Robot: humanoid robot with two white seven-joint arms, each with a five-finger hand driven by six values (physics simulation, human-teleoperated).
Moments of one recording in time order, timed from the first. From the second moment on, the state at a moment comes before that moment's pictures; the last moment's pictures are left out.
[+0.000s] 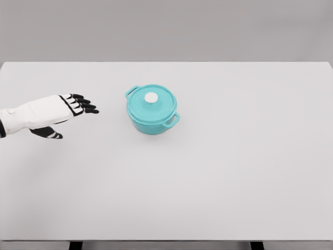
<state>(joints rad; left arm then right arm) -0.50 1.00 -0.65 -1.52 -0.43 -0.61 -0.24 -0.02 0.00 0.15 0.11 0.07 -0.28 0.27</state>
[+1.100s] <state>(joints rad) -1.19 0.56 -1.24 -1.17 -0.07 -0.61 -0.48 0.00 0.00 0.15 0.11 0.07 -0.28 0.27</state>
